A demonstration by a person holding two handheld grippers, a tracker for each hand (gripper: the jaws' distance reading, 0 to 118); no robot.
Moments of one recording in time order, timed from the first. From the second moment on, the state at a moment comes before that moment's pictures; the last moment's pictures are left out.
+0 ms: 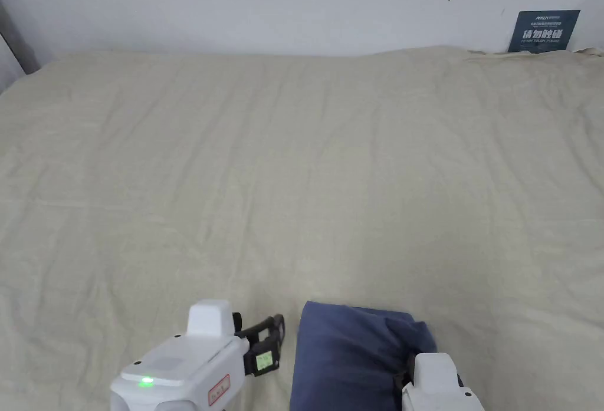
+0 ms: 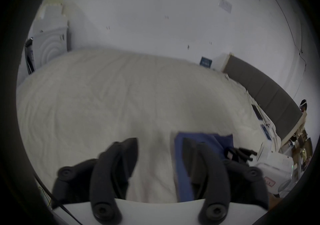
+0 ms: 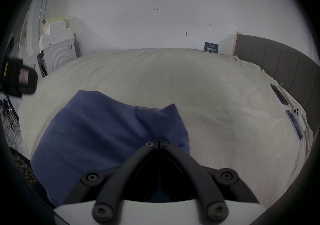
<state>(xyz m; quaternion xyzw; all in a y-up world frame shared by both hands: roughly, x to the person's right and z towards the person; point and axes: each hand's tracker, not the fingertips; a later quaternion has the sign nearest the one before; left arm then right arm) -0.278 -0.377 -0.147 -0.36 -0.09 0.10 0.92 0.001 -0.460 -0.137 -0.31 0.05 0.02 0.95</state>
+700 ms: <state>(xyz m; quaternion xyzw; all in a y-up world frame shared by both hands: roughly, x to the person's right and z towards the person) -0.245 -0.428 -0.210 -0.54 -0.17 0.17 0.81 0.011 -0.471 -0.142 -0.32 0.06 0.01 0.95</state>
